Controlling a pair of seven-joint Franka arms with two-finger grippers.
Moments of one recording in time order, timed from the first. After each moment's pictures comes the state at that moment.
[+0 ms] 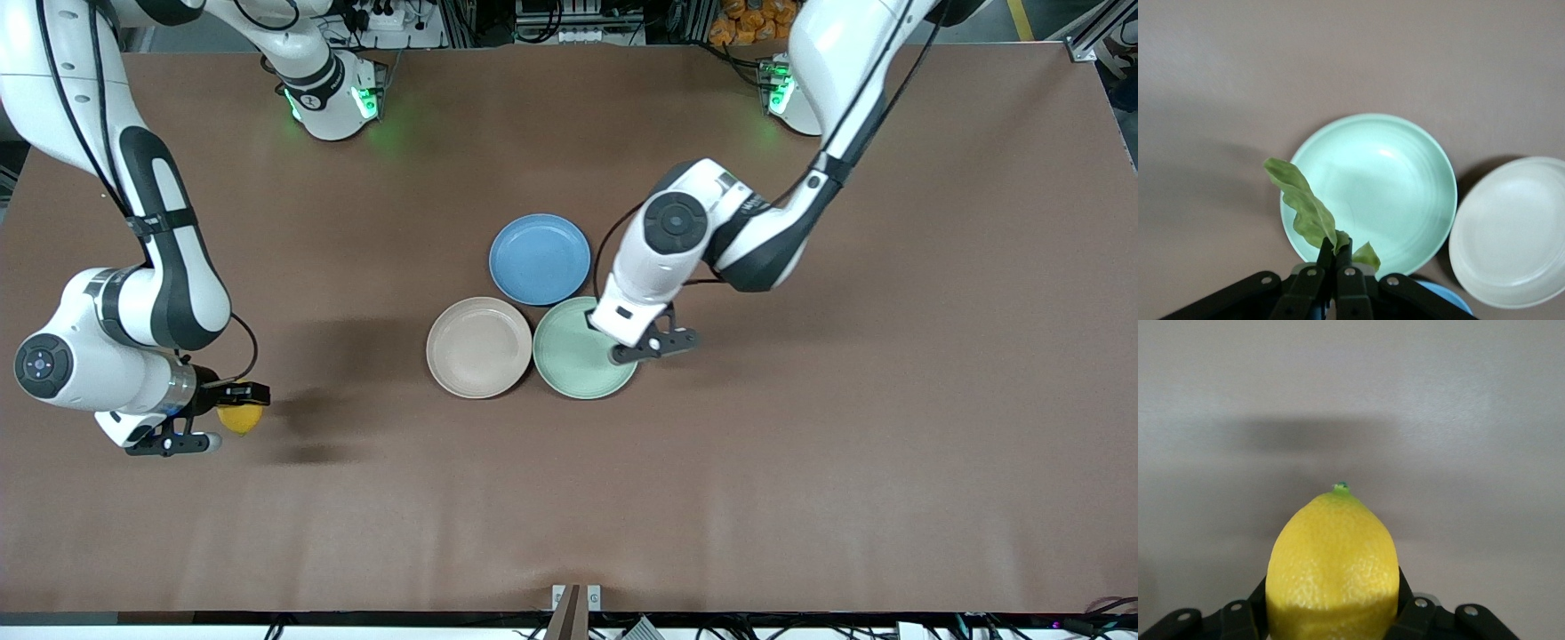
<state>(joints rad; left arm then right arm) -0.38 0.60 -0.38 -1.54 0.13 2.18 -0.98 -0.08 0.60 0.04 -1.59 0.04 2.10 -0.10</state>
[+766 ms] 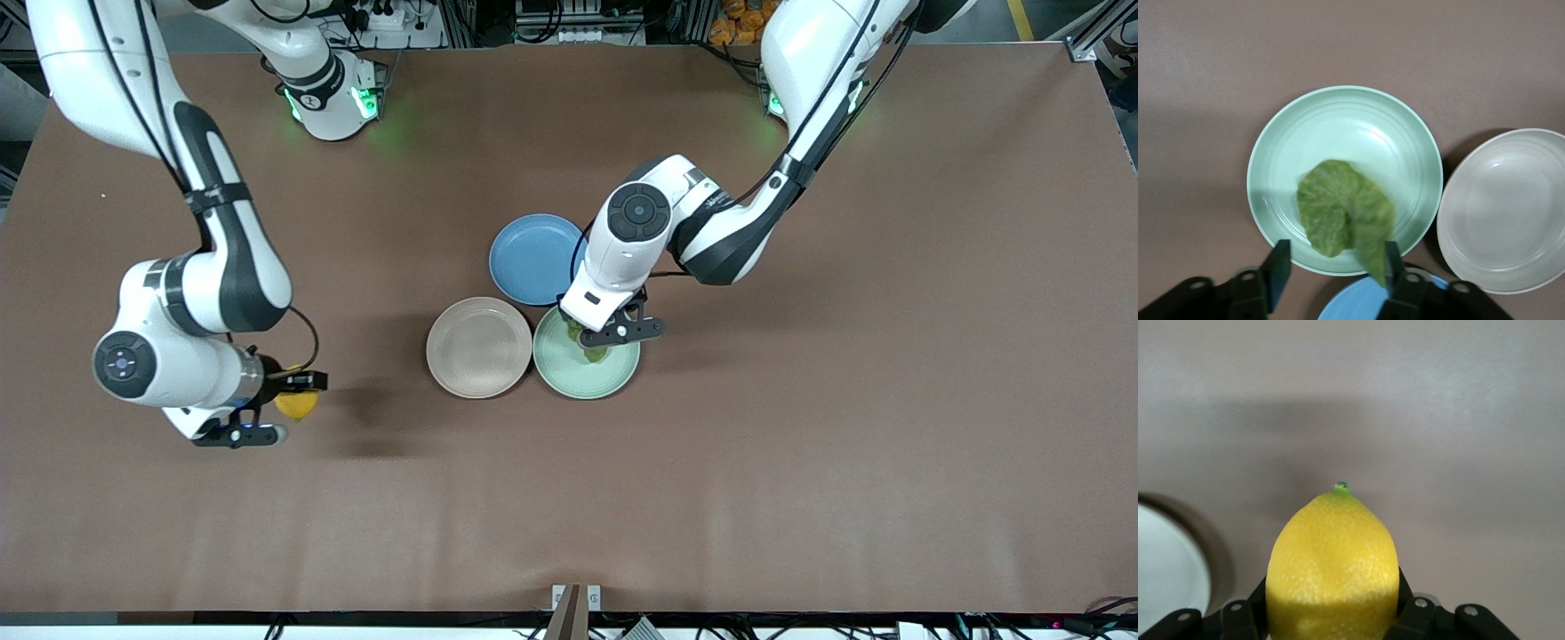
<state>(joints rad) -0.44 0.63 -0.36 -1.54 0.13 2.23 -0.99 0.07 0.56 0.05 -1.56 0.04 1.97 0.08</state>
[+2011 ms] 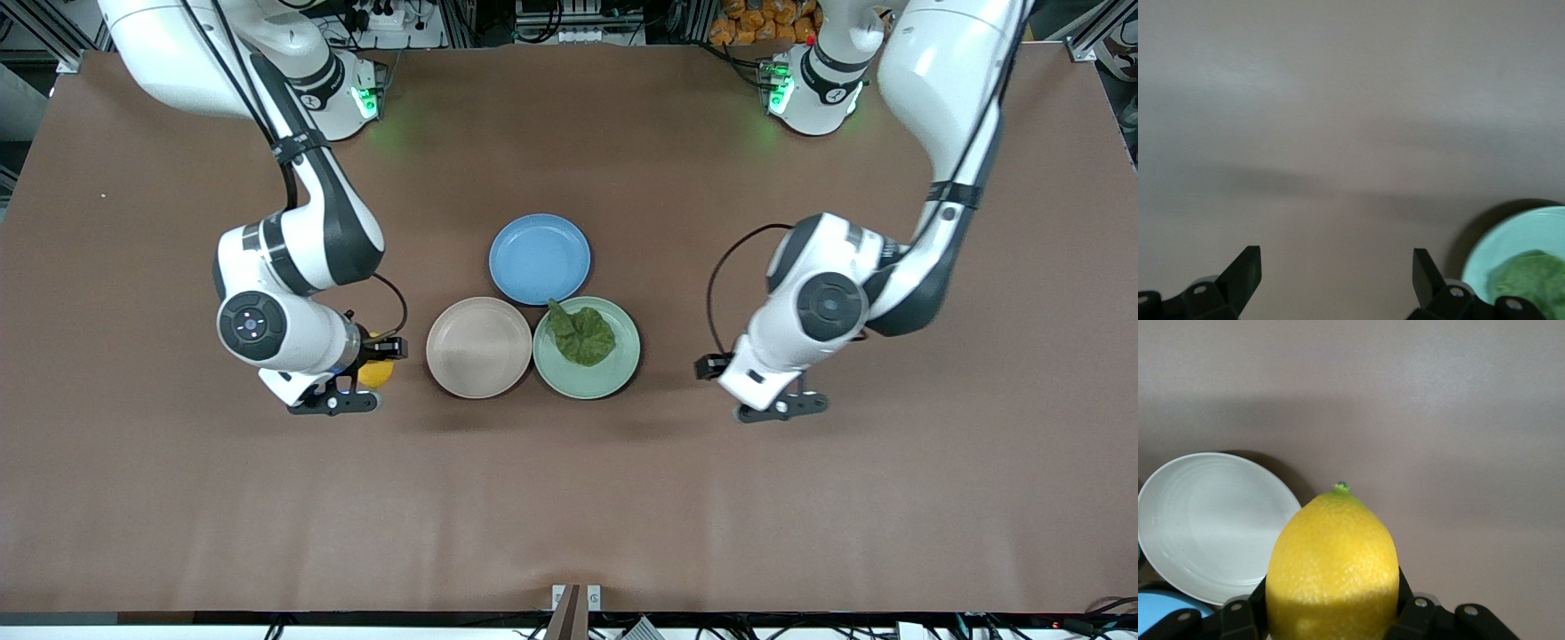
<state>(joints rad) -0.14 0.58 -0.31 -1.54 0.14 2.05 -0.60 0.27 0.52 0.05 -1.56 0.04 1.90 0.27</state>
